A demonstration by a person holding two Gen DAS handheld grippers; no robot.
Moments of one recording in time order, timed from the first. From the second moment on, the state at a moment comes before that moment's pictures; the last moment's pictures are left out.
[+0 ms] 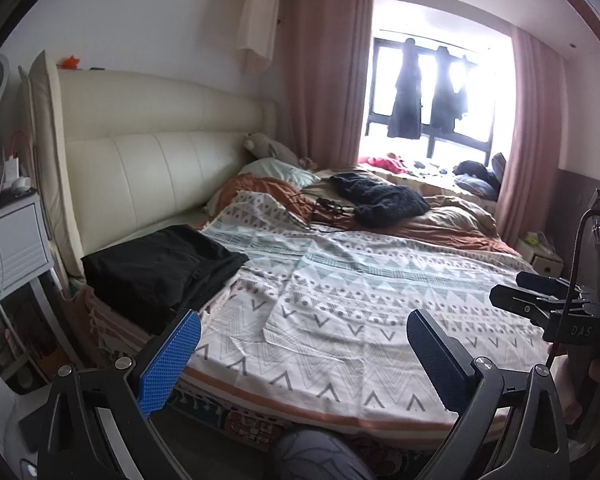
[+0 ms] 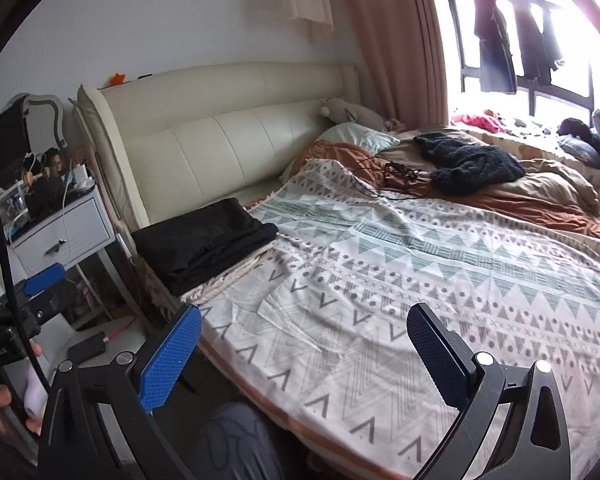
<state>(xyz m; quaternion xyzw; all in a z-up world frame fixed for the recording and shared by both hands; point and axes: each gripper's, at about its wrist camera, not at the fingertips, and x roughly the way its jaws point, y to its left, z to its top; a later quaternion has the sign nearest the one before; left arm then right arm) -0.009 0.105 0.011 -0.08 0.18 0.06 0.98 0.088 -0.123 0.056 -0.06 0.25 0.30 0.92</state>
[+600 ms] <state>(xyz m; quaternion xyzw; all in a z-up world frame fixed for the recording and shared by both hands) -0.071 0.083 -0.005 -0.06 0.12 0.03 0.99 -0.010 -0.184 0.026 -0.04 0.21 0.23 0.95</state>
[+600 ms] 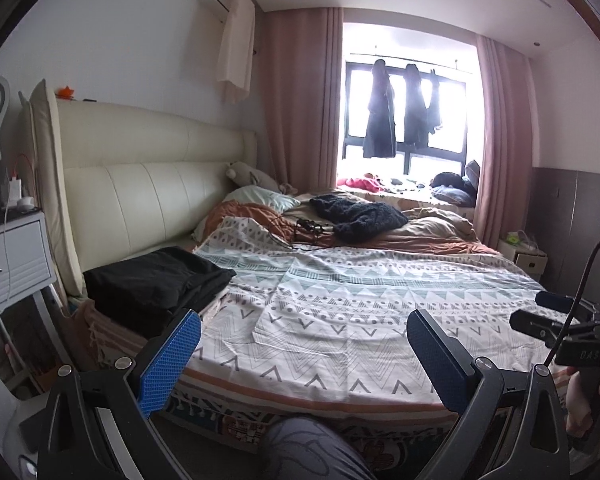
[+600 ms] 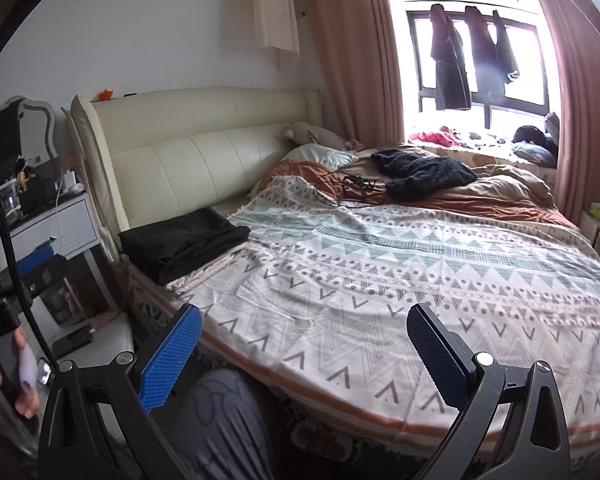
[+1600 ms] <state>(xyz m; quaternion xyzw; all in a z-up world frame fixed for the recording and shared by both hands) -0.069 0.077 -0.019 -0.06 0.12 0.02 0.99 -0.002 -0.207 0.005 0.00 0.24 0.21 0.95</state>
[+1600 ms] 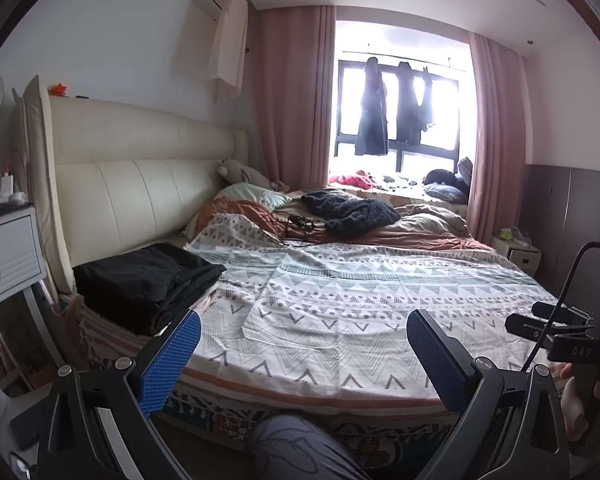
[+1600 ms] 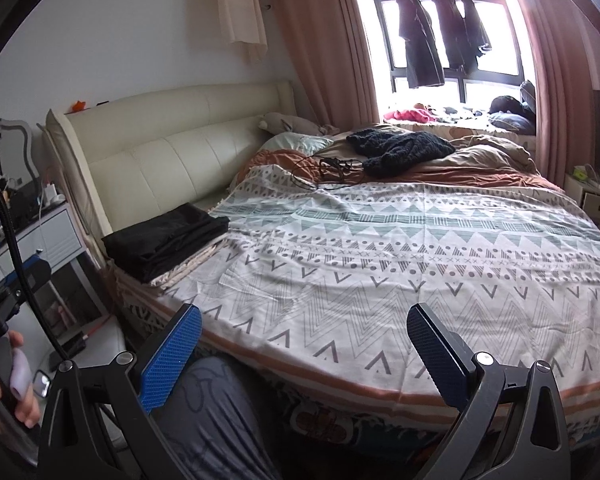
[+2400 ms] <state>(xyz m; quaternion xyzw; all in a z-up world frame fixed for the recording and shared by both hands) -0.078 0.085 -0.017 -0.06 0.13 0.03 0.99 -0.003 -0.210 0.004 0.00 0.24 0.19 0.95</state>
